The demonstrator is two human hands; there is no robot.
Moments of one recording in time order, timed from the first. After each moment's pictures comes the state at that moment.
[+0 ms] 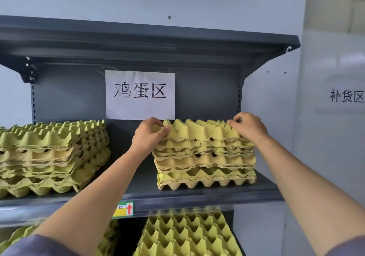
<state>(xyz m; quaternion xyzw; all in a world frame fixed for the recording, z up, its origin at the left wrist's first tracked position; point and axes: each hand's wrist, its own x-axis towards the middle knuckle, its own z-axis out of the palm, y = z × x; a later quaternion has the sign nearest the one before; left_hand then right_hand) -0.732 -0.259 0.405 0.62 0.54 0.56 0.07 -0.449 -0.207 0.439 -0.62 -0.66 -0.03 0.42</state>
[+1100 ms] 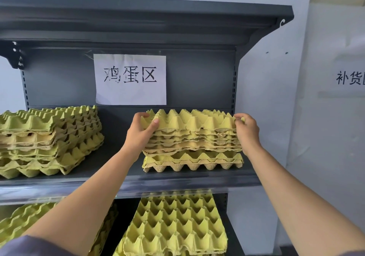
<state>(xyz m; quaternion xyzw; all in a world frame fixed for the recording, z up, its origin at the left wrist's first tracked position) -0.700 -0.256 0.364 0.55 0.52 0.63 0.17 -0.427 -0.198 0.374 -0.52 -0.55 0.14 0.63</state>
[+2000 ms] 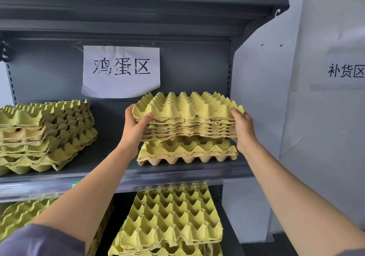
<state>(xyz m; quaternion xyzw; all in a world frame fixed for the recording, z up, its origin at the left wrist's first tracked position) -0.694 -0.250 0.357 0.52 0.39 0.70 0.29 -0.427 -0.195 0.363 -0.44 -0.45 0.36 0.69</state>
